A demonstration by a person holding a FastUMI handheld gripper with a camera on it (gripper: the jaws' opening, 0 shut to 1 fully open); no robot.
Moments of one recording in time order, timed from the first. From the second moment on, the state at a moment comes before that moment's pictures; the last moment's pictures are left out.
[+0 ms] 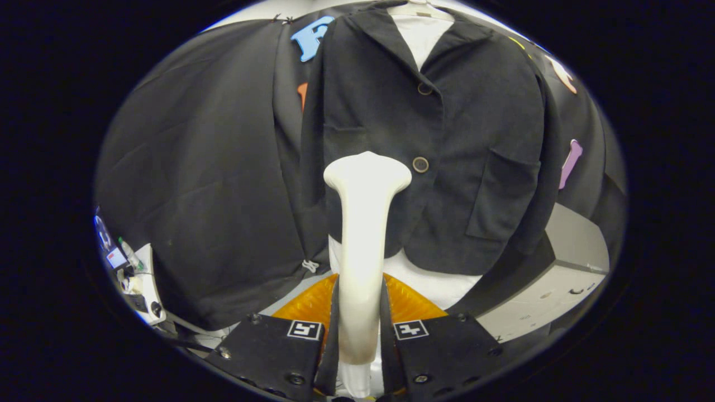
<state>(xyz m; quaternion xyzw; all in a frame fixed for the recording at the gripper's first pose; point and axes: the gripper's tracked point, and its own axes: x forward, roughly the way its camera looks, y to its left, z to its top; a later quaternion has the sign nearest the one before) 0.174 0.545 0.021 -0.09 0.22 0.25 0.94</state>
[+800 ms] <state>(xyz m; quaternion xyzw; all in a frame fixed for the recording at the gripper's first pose) 0.130 0.360 0.031 -0.03 0.20 0.21 0.96</state>
